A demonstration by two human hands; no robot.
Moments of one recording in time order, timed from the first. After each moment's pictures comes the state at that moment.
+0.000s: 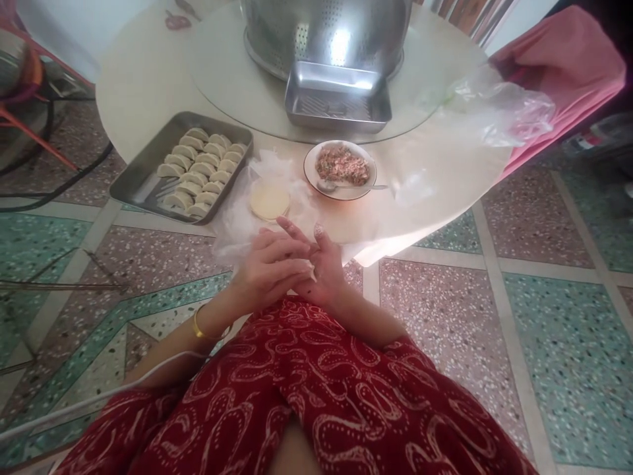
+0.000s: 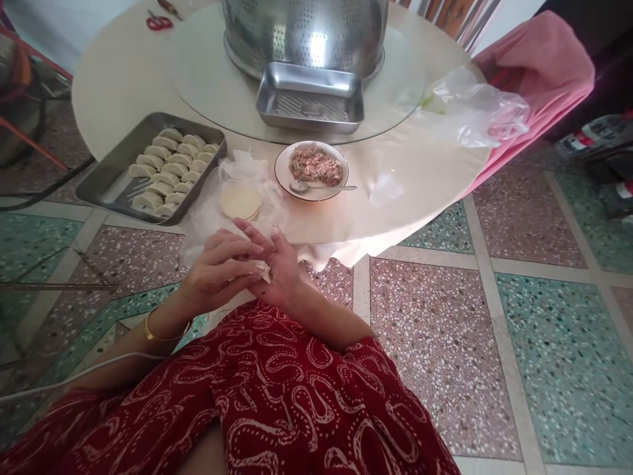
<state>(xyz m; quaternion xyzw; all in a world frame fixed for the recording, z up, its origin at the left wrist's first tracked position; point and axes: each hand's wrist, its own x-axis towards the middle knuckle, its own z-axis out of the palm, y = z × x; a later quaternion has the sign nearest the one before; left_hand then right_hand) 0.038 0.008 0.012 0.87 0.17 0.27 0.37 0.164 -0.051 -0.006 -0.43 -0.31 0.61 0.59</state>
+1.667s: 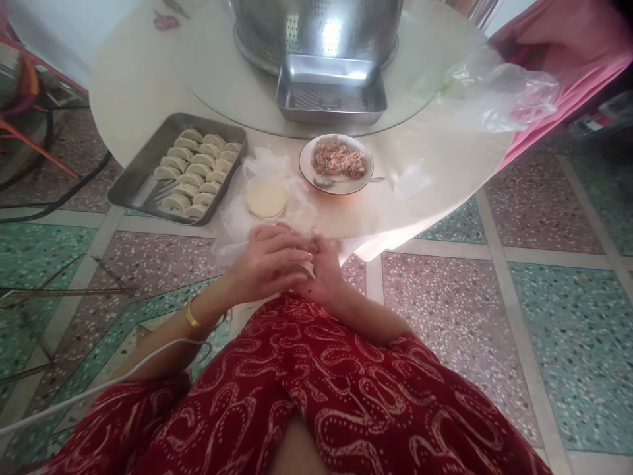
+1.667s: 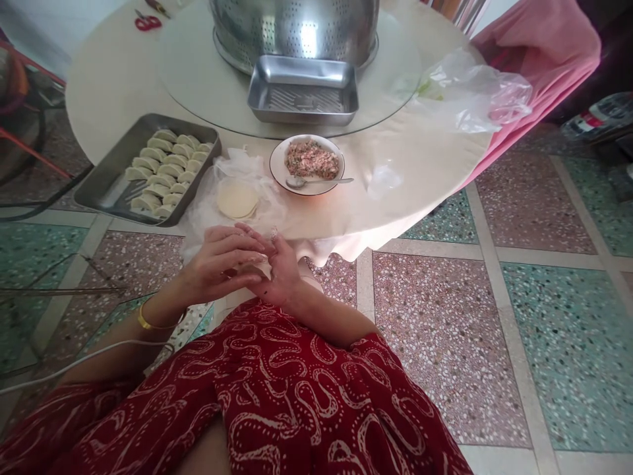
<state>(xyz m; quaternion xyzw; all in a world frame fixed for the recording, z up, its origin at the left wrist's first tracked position) 0.041 0.025 0.008 0.94 0.03 0.29 0.17 0.162 -0.051 -0.010 -0.14 0.06 0.77 0.62</state>
